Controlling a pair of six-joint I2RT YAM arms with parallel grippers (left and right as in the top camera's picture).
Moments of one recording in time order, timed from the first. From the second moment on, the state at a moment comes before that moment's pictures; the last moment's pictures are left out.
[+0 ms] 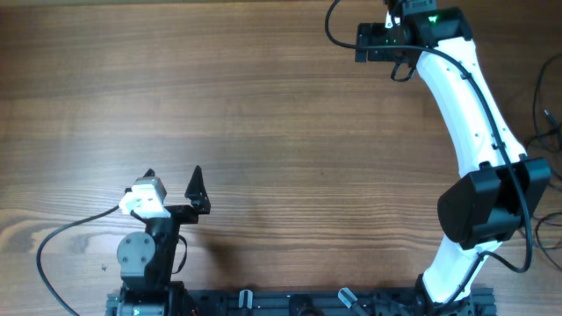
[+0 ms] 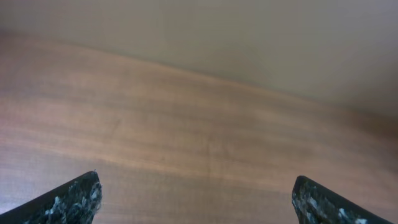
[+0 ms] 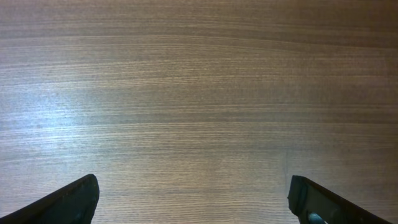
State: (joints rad) left arm -0.01 0.06 0.05 -0.13 0.04 -0.25; right arm 0.21 1.97 1.92 -0.98 0.17 0.19
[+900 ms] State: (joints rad) left arm -0.01 0.01 0.01 -0.07 0.07 -0.24; right arm 0.21 1.97 1.92 -0.98 0.17 0.19
